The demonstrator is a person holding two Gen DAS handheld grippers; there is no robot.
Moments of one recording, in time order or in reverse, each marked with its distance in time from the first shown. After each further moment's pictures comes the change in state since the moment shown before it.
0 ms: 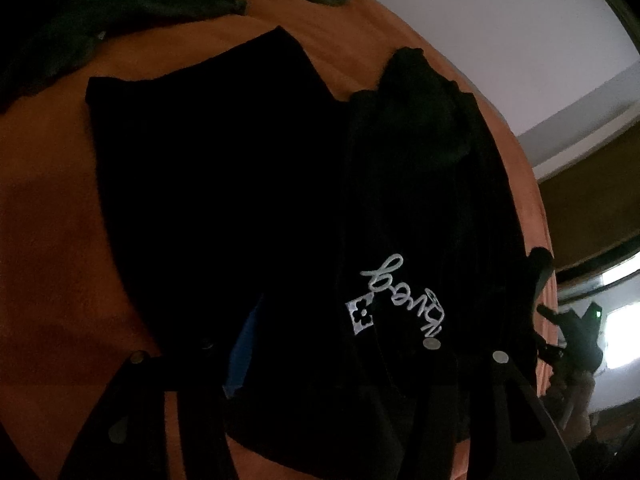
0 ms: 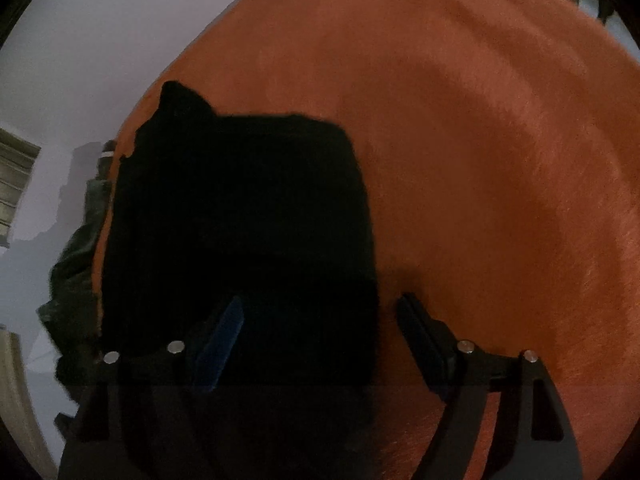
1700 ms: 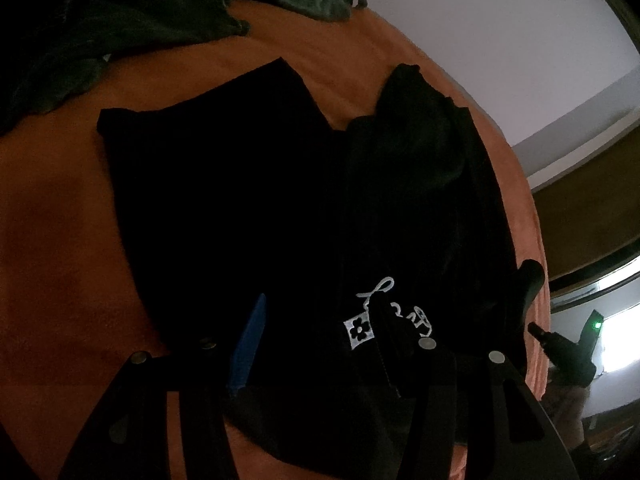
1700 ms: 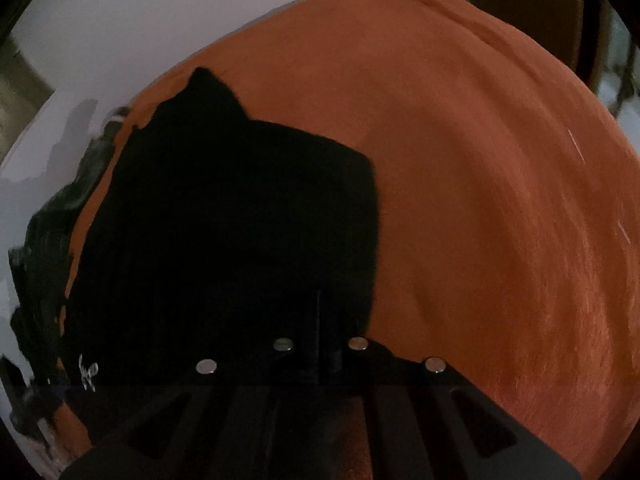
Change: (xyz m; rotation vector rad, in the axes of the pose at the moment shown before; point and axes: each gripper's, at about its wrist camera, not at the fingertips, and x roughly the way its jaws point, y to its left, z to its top) left arm -0.020 0.010 0.019 0.018 -0.012 -0.019; right arm -0.029 0.020 -0.006 -0.264 -0.088 -0.145
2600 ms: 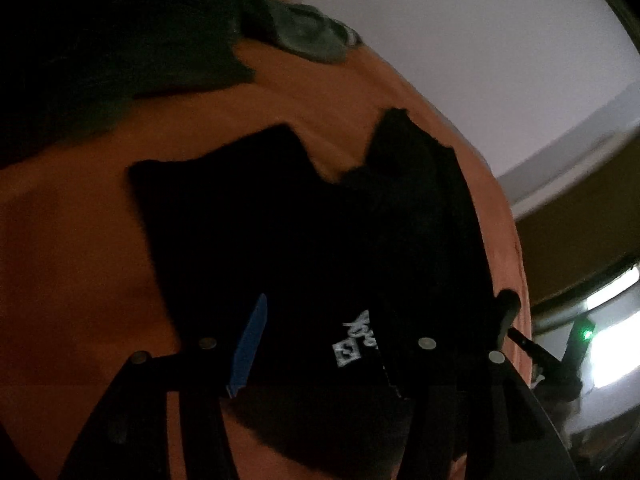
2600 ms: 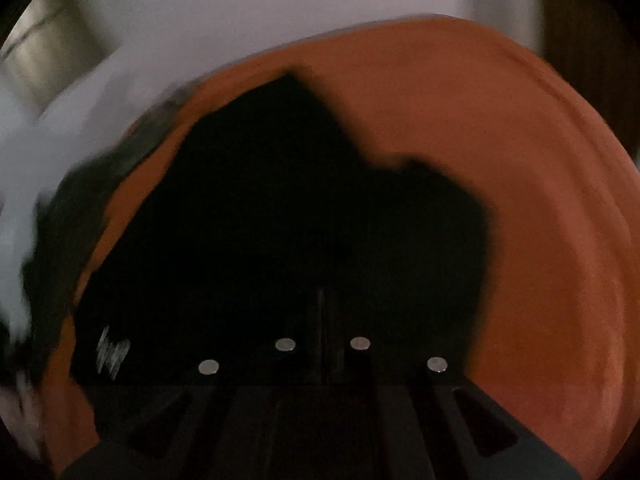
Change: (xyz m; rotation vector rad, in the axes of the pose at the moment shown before) left arm -0.040 0.006 0.016 -0.003 -0.088 -0.045; right arm -0.011 0.101 -0.005 -0.313 -0.028 0.108
